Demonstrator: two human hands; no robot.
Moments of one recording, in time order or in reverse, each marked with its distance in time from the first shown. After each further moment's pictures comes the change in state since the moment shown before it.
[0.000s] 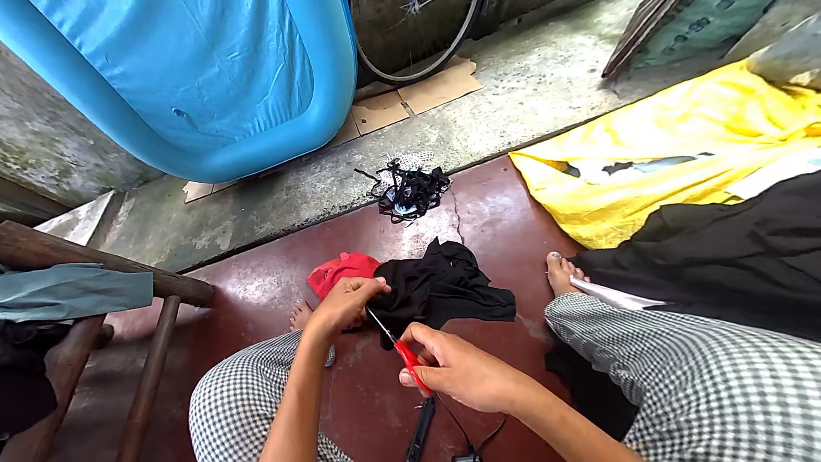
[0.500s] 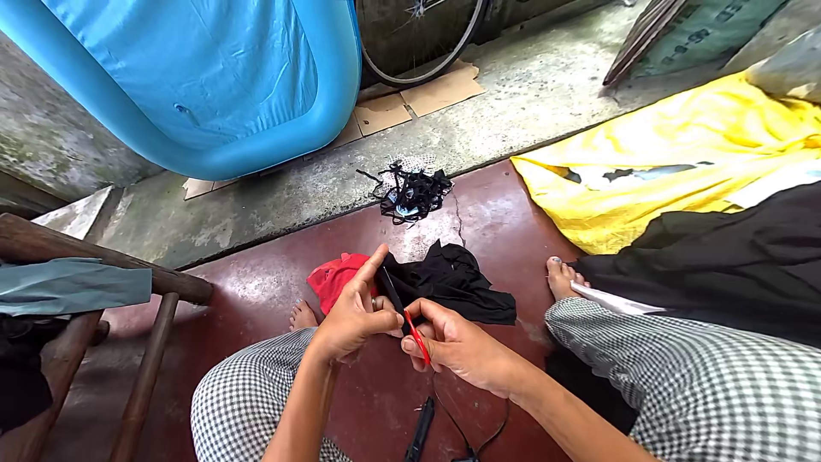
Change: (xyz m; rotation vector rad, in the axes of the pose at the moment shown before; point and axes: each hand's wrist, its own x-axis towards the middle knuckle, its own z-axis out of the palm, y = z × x) left_hand -0.027 0.014 0.012 -0.457 -0.201 0.284; right_hand 0.011 -0.008 -0.007 0.415 0.087 -0.236
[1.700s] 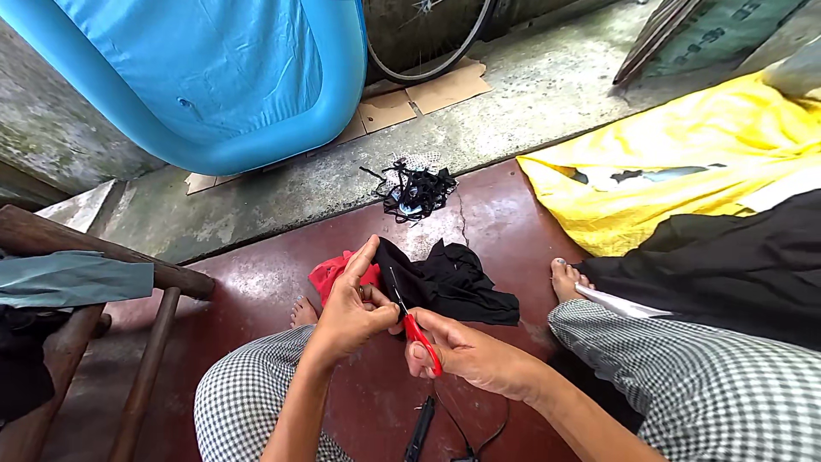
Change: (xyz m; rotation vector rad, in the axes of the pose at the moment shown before) left_hand -0.008 0.011 0.004 0.266 0.196 0.130; right_hand -0.003 -0.007 -0.004 -0.020 -0.255 -0.037
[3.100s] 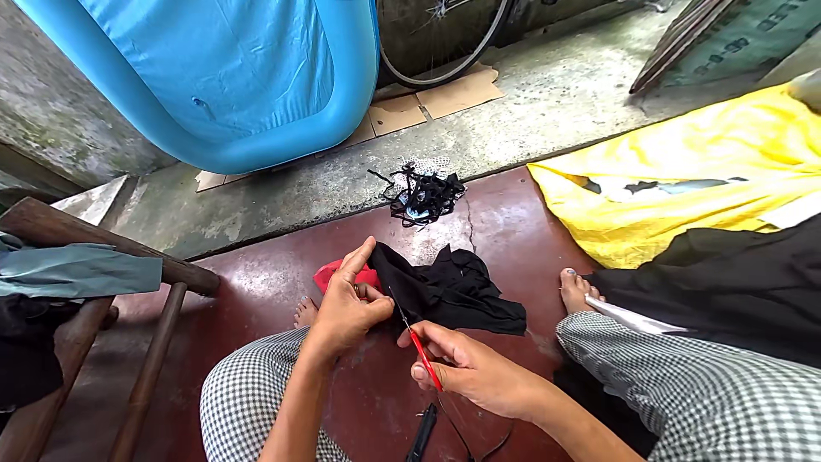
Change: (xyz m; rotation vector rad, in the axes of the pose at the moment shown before) left_hand 0.002 0.001 -0.011 0.034 0.110 0.003; right_hand -0.002 0.009 0.005 -0.207 0.116 0.096
